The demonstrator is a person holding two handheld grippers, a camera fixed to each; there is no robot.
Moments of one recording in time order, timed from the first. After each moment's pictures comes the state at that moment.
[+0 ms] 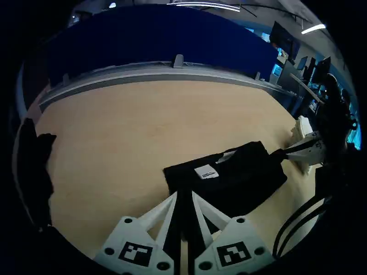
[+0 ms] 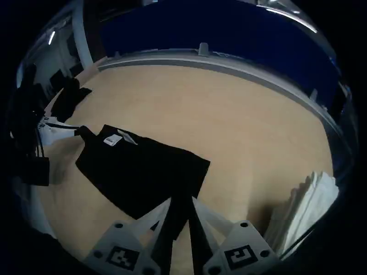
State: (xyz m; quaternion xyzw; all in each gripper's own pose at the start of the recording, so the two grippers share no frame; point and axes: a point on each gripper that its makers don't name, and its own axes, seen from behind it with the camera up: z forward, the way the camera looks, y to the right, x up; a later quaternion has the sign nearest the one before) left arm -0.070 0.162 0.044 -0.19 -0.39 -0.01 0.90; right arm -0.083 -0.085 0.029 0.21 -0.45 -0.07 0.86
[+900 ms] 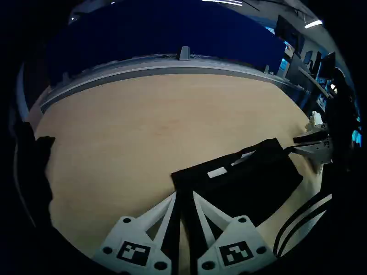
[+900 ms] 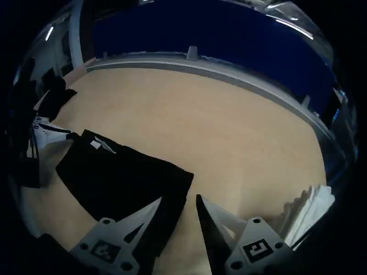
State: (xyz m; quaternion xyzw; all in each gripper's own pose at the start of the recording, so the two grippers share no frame) left arm -0.099 0.158 0.069 -0.16 -0.41 0.02 0.90; right arm -0.097 -0.073 0.064 0.16 -0.42 -0.10 0.88
